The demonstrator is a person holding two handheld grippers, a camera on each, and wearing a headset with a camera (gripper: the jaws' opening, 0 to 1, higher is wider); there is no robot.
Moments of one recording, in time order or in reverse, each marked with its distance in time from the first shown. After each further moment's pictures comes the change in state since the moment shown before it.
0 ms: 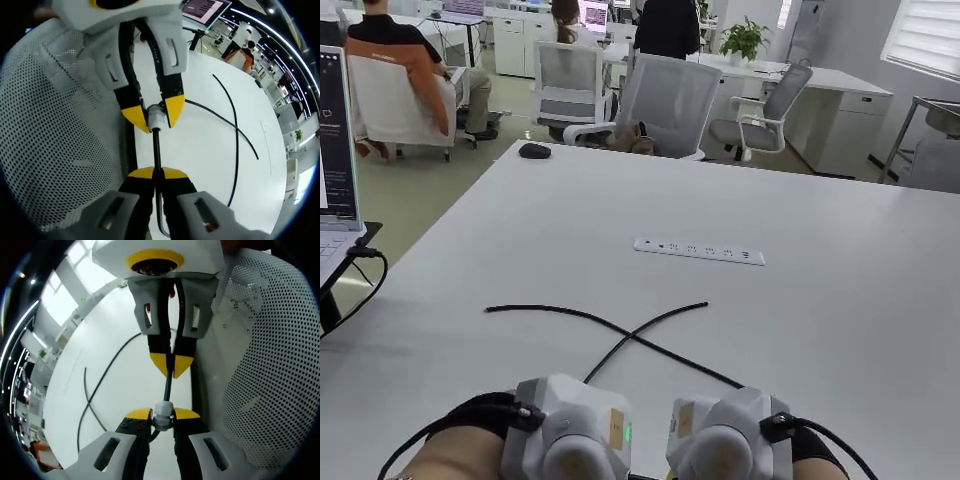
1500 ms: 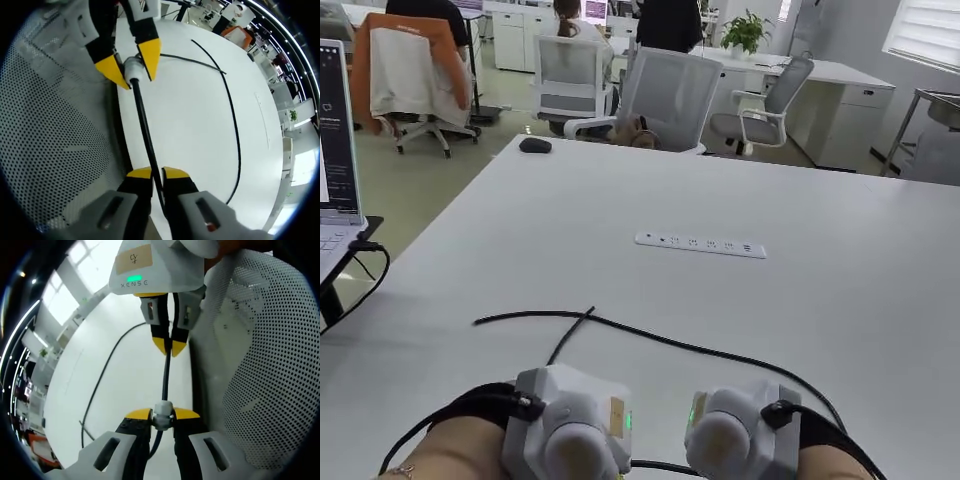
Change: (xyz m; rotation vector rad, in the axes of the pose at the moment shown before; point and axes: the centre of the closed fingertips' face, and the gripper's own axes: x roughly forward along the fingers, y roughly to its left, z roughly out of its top) left arm -0.004 0.000 0.000 -0.001 0.004 0.008; right arm -0.003 -0.010 -0.045 0.087 0.190 -0.036
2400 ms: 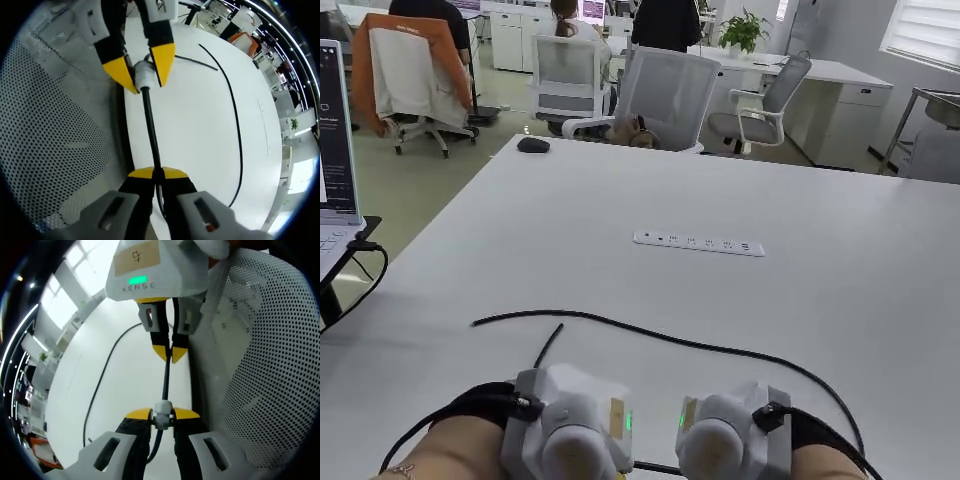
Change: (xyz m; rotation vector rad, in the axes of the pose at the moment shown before) left arm -0.001 -0.002 0.007 0.021 -0.022 0.003; right arm 0.000 0.000 0.000 -0.038 0.002 -0.008
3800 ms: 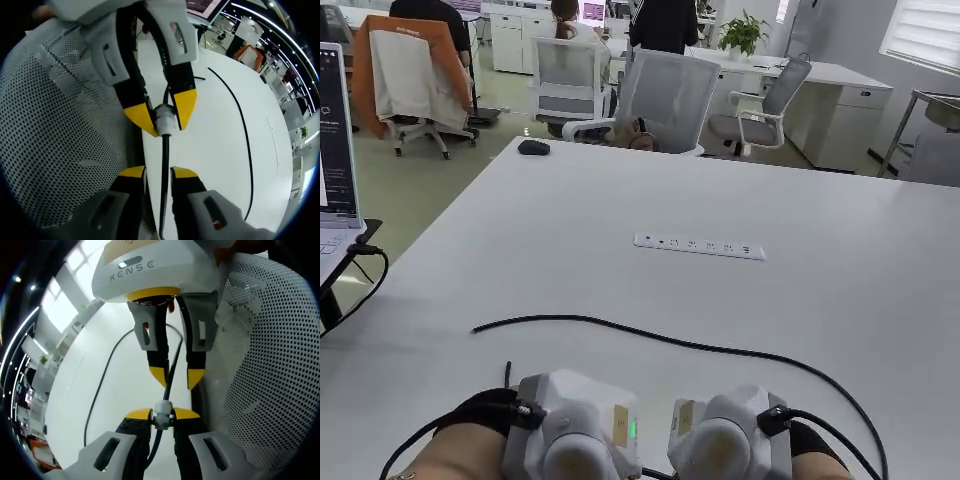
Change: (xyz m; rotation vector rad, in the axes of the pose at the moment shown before) left arm -0.002 -0.001 0.008 0.009 -0.036 -0.002; right arm -0.008 0.026 0.051 -0.042 -0.231 0.115
